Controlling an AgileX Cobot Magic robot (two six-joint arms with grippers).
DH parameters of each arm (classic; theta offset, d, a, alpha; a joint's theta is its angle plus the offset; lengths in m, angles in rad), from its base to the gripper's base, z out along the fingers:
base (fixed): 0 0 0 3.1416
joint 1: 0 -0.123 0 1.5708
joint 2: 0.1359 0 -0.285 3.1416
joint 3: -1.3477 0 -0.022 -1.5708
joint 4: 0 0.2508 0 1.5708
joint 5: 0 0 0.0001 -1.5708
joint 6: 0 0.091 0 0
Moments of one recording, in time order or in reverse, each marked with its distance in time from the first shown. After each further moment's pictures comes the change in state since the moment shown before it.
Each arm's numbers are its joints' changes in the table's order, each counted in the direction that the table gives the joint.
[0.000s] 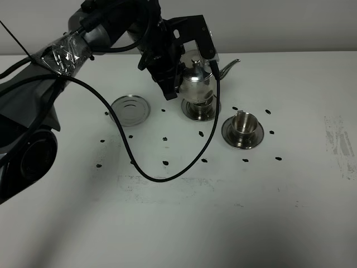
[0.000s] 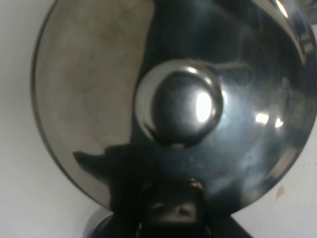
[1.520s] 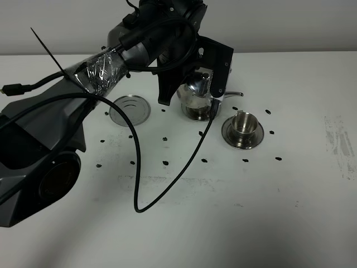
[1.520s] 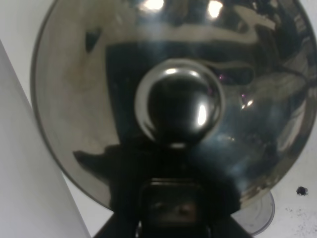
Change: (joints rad) left arm 0.162 0.000 0.015 0.377 -0.026 0.234; right arm 0.000 0.000 0.000 0.000 0.000 0.001
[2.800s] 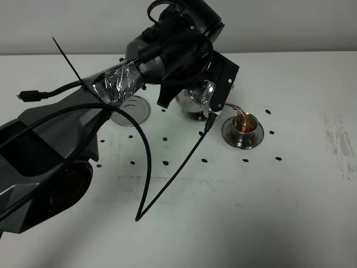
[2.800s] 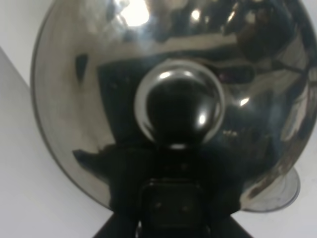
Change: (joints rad) left arm 0.049 0.028 -0.003 0.142 0.000 0.072; right arm 0.000 0.000 0.000 0.000 0.000 -0.001
